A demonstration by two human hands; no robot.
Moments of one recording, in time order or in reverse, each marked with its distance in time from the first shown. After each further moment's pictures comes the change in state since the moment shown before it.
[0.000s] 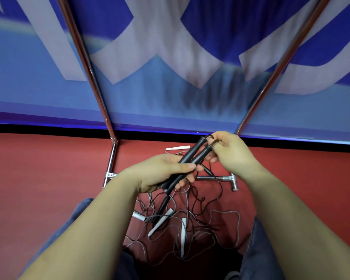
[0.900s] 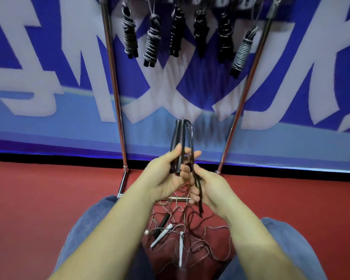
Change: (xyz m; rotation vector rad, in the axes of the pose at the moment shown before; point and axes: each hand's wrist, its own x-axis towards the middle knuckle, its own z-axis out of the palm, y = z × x) left_hand -0.159 0.035 0.159 -0.674 0.178 0.338; right_hand -0.213 -0.070 0.014 0.644 -0.207 0.142
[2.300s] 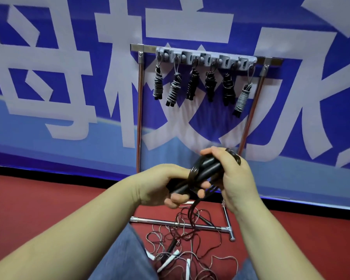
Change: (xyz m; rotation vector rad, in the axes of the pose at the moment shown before) left_hand -0.124 0.052 0.025 0.777 -0.461 -0.128; right_hand -0.123 -0.075 0.071 0.064 0.106 -0.603
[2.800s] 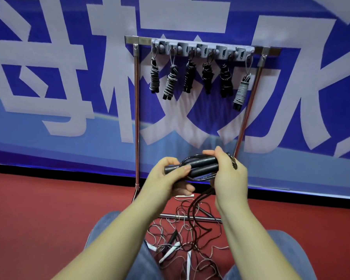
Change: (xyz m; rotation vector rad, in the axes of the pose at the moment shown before) left_hand 0.013 -0.038 0.029 -0.178 0.730 0.387; right_hand -0.008 0.024 0.002 -0.094 0.366 -0.063
